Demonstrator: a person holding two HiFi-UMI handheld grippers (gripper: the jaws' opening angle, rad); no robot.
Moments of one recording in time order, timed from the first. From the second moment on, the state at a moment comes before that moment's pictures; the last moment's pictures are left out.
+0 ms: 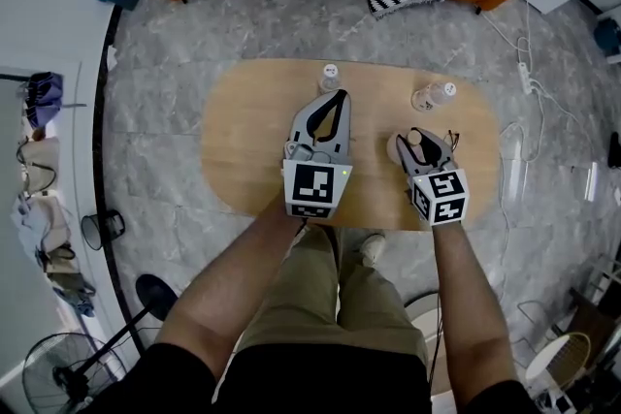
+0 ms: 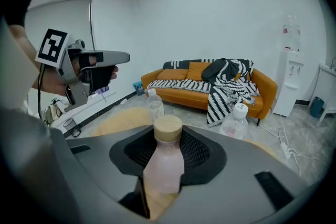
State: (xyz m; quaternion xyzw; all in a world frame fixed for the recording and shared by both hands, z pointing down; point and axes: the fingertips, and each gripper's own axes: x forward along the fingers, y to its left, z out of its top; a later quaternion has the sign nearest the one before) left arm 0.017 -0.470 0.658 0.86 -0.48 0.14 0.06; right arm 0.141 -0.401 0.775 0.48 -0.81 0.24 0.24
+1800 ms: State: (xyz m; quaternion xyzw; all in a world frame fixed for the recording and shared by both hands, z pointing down) left arm 0.029 -0.473 0.724 0.88 -0.45 0.16 0.07; right arm 0.149 -0.382 0.939 0.47 -0.77 0.29 0.34
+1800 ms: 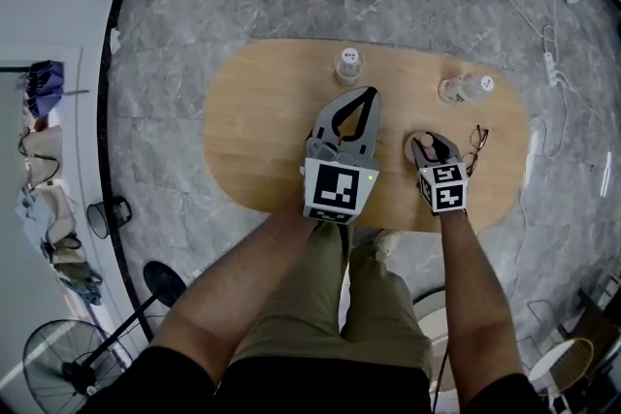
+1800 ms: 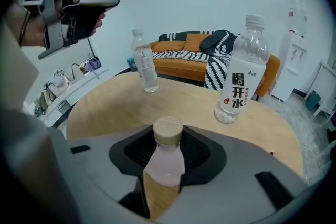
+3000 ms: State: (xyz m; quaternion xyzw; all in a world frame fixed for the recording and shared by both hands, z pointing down) left arm 0.022 -0.444 0.658 0.87 -0.46 0.16 0.04; right arm 0.159 -0.364 0.882 0.47 -0.77 0.27 0.34
